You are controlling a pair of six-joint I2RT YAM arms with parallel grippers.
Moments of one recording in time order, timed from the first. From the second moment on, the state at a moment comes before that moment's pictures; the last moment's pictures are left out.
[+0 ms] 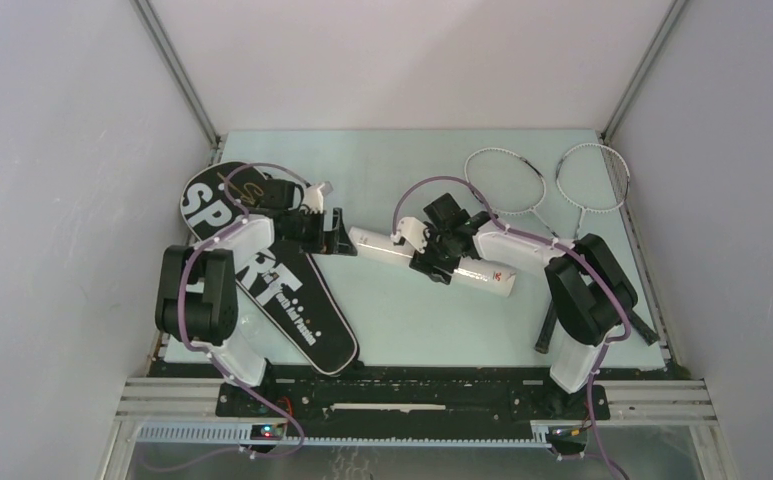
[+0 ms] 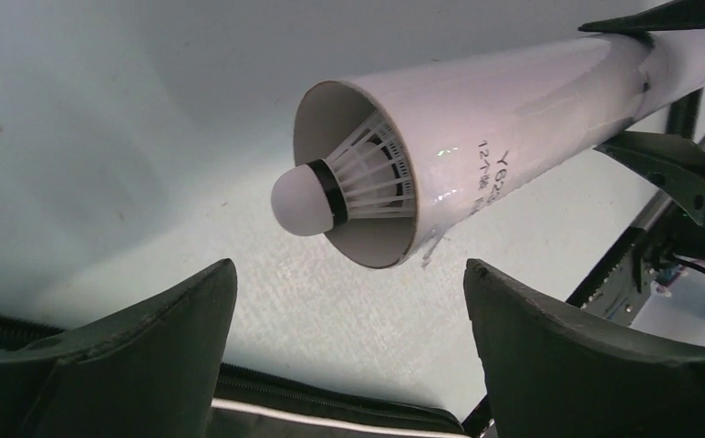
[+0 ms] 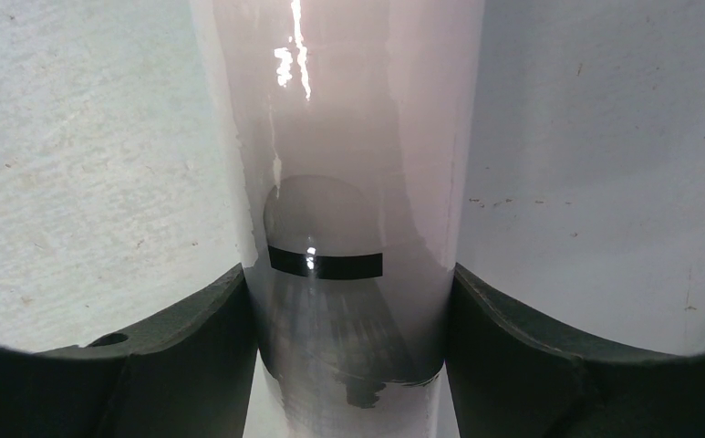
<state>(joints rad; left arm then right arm) -0.12 1.65 1.00 -0.38 0.66 -0.05 0.64 1.77 1.16 -0.48 -0.15 -0.62</state>
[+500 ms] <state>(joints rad) -0.15 1.71 1.03 -0.27 0.70 -0.08 0.63 1.77 1.15 -0.48 -0.17 -0.61</state>
